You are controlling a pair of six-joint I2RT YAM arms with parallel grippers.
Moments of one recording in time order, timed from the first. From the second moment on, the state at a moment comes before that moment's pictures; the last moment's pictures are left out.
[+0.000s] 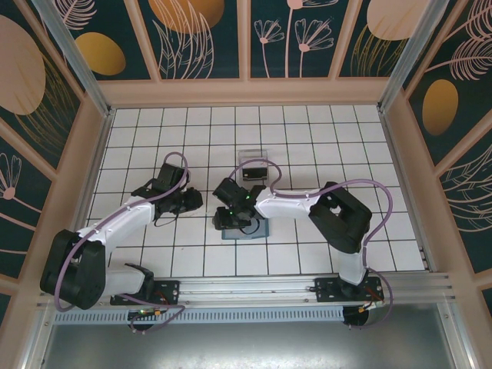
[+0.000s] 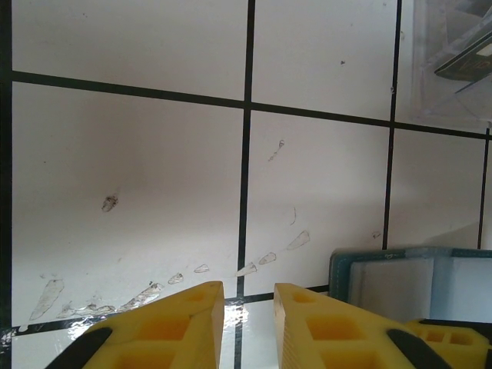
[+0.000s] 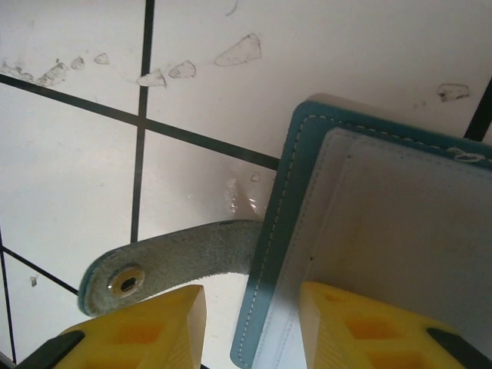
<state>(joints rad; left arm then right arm) -0.38 1.30 0.69 -0.41 0.19 -0.59 1.04 1.90 1.20 -0.42 -0.17 0.83</state>
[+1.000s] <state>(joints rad) -0.38 1.30 0.69 -0.41 0.21 -0.57 1.11 1.95 1.37 -0.72 0.08 0.84</state>
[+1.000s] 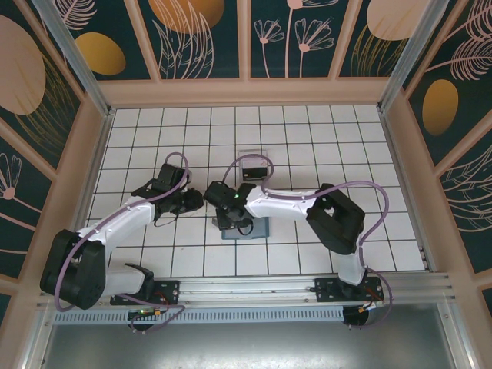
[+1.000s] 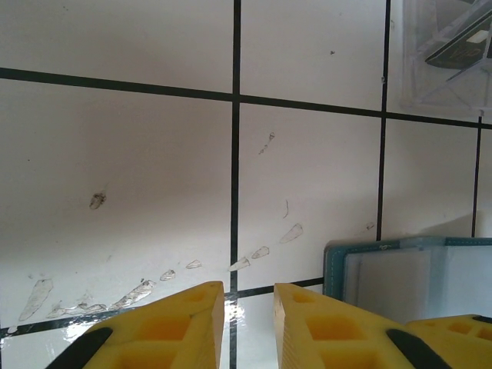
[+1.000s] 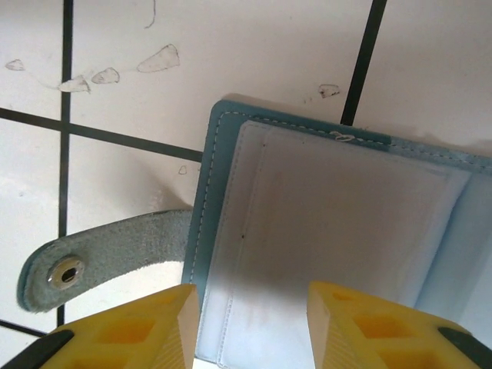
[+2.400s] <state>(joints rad) -0.38 1.31 0.70 -0.41 0.23 -0.56 1.11 1.91 1.25 -0.57 0.03 0.90</state>
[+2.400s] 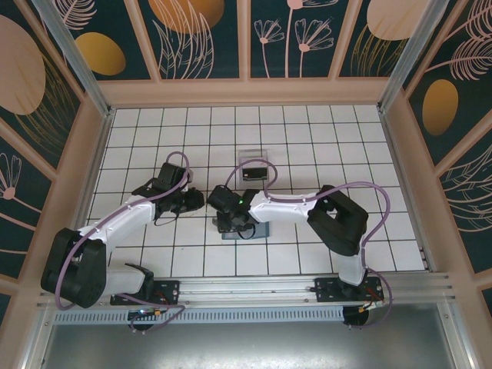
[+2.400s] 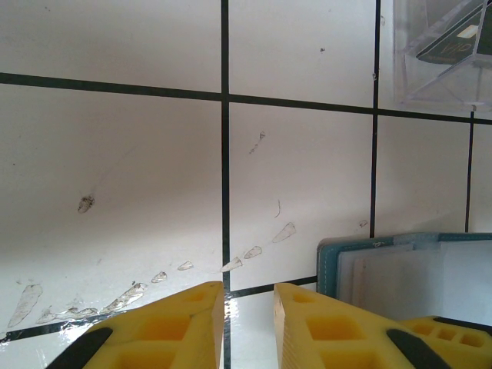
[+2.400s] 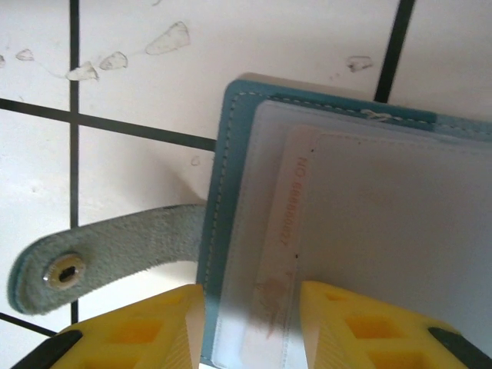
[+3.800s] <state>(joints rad) -0.38 1.31 0.70 -0.41 0.24 -0.56 1.13 1.97 1.39 -0.95 0.28 0.89</state>
